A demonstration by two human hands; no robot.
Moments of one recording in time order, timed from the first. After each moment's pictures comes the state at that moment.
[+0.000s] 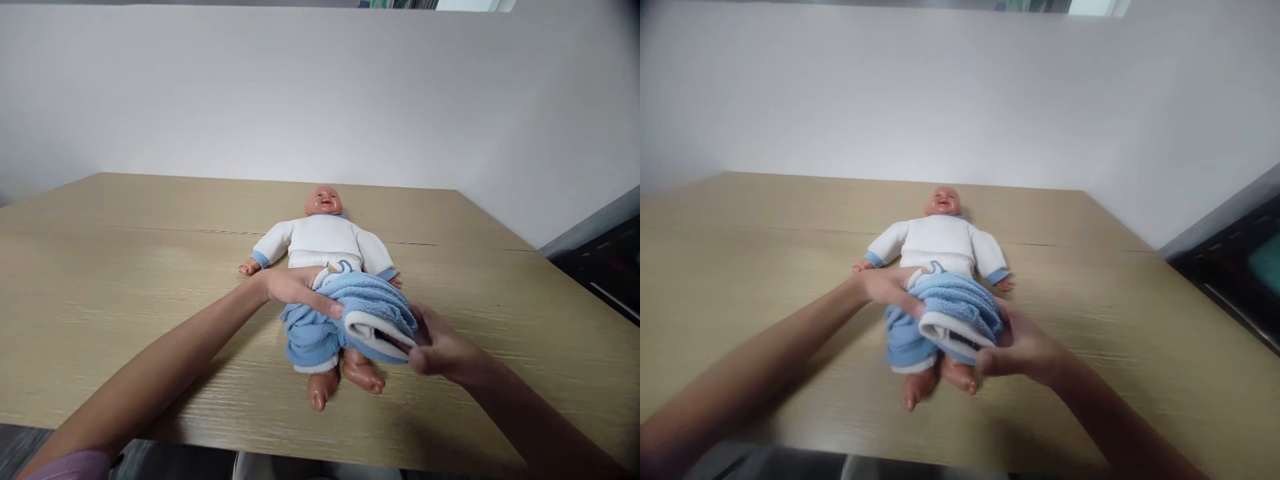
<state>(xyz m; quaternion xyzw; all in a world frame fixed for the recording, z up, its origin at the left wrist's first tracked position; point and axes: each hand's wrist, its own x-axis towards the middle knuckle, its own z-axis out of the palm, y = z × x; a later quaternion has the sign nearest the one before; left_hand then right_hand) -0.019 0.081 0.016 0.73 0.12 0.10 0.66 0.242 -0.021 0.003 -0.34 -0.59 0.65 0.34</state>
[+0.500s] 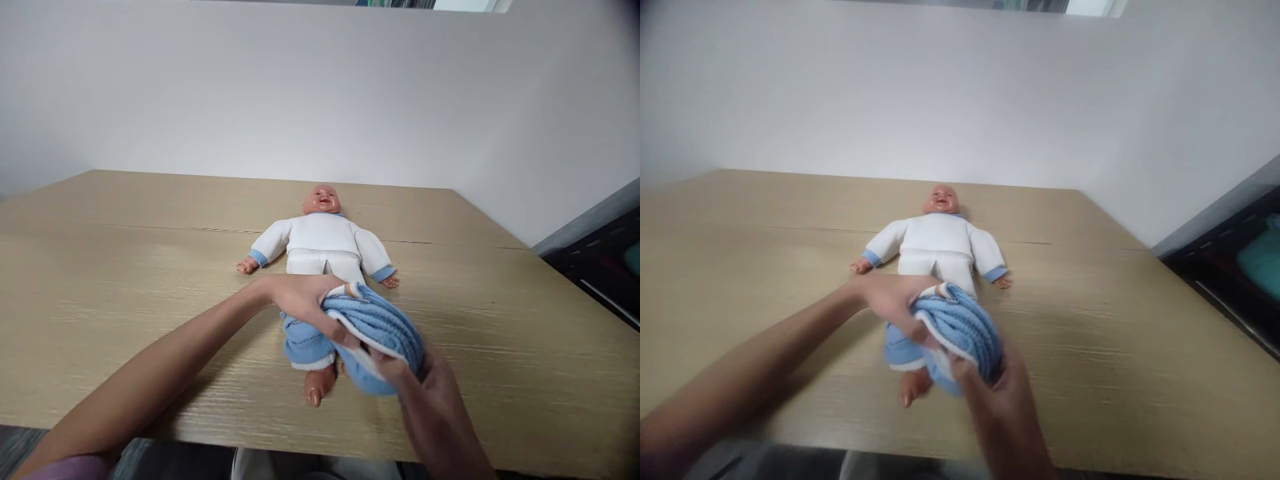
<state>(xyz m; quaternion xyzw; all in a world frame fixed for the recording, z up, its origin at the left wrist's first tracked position) -0.008 0.066 0.031 0.79 0.11 0.04 0.60 0.194 -0.097 -0.026 -0.54 -0.47 0.50 0.49</state>
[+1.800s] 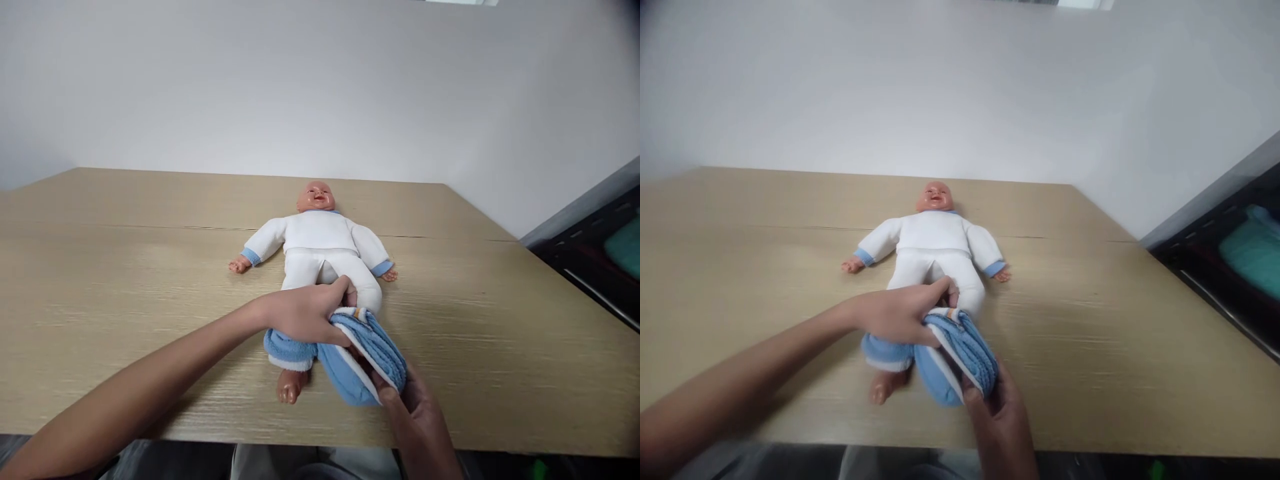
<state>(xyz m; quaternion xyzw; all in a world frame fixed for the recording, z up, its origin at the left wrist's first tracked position) 0.001 0.029 0.031 0.84 0.28 0.03 0.46 0.195 -0.138 -0.081 -0.62 -0.37 0.47 0.51</state>
